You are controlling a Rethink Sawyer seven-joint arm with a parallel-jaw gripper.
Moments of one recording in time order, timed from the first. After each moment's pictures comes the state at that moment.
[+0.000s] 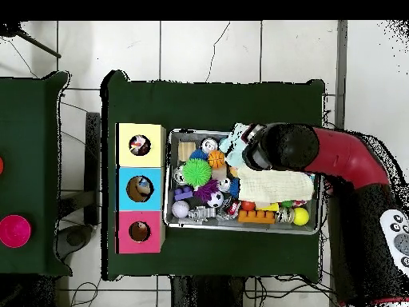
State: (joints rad) arm -0.67 -0.69 0.41 1.47 -0.32 0.82 2.29
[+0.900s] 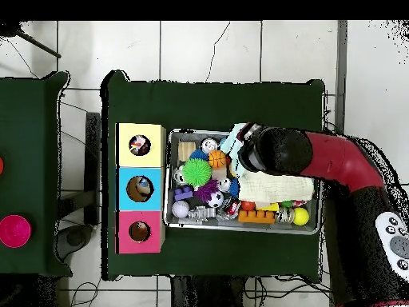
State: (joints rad) arm -0.66 -0.71 0.41 1.51 -0.33 0.73 2.29
